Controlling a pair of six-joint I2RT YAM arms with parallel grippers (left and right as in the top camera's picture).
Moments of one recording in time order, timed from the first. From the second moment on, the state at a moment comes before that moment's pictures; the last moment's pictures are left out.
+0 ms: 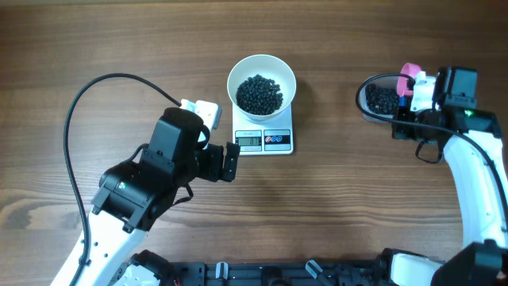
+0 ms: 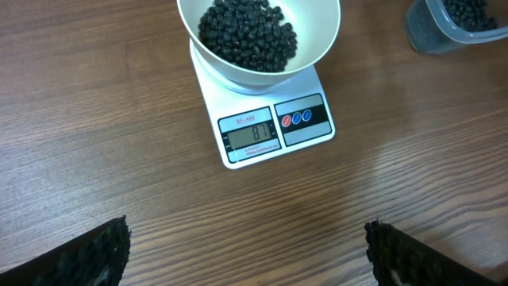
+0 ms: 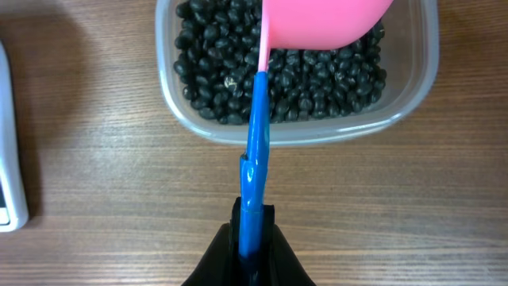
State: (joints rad) left arm -0.50 1.04 1.05 -0.89 0.02 -0.25; right arm -0.19 1.41 1.07 -0.82 -0.12 -0.08
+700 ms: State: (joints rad) left arm -0.50 1.04 1.05 -0.89 0.02 -0.25; right arm -0.19 1.39 1.07 -0.83 -0.12 -0.06
